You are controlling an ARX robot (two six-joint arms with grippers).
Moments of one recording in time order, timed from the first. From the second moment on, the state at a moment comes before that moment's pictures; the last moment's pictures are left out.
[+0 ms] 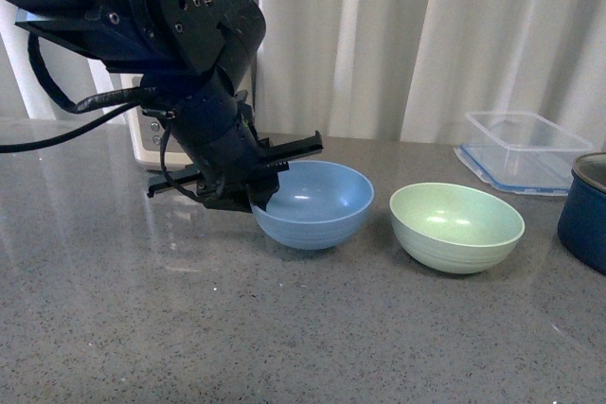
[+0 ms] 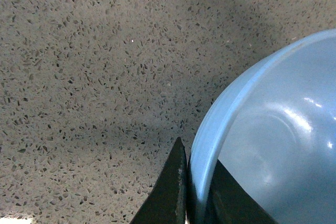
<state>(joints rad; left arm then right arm) -0.32 2.13 1.77 -0.45 -0.06 -0.42 0.00 0.00 0.01 0.00 0.00 0.00</state>
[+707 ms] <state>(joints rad) -0.23 1.56 1.30 0.01 -0.15 -0.20 0.00 0.00 0.01 0.00 0.00 0.00</state>
